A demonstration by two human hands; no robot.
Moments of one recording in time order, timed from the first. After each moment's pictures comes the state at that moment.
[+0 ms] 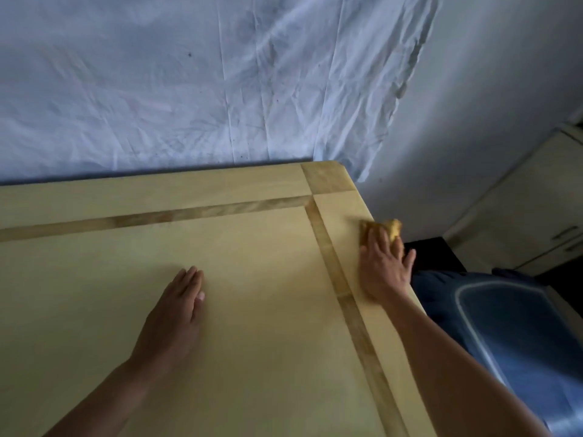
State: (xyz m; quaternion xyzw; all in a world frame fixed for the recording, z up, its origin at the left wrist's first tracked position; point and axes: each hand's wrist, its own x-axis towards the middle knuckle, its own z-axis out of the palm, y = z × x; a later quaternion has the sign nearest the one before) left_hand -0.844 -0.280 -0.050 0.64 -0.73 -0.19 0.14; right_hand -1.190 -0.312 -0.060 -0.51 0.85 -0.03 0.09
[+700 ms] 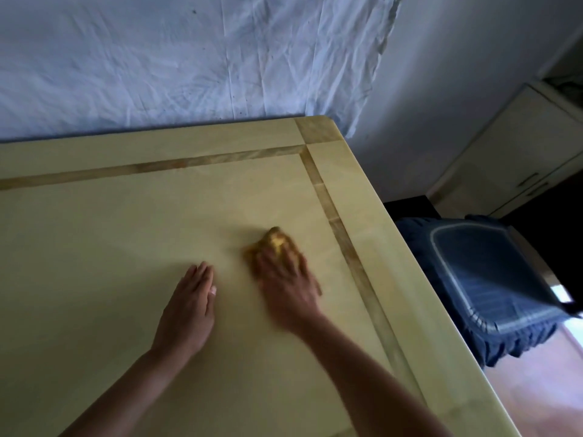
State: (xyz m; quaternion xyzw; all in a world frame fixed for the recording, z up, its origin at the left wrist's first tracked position) left_hand -0.813 -0.145 -0.053 0.62 -0.75 -0.20 0.12; right_hand -1.006 -0.141 -0.067 -0.76 0.64 -0.01 0.11
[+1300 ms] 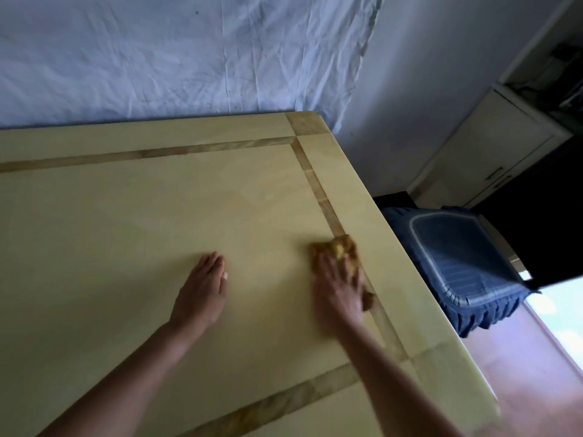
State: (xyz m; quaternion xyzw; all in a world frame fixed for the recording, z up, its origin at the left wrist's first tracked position) left_hand -0.818 -0.109 -0.041 0.61 -0.75 -0.23 0.09; right_hand -1.051 -0.051 -0.054 -0.58 0.80 -0.01 0.12
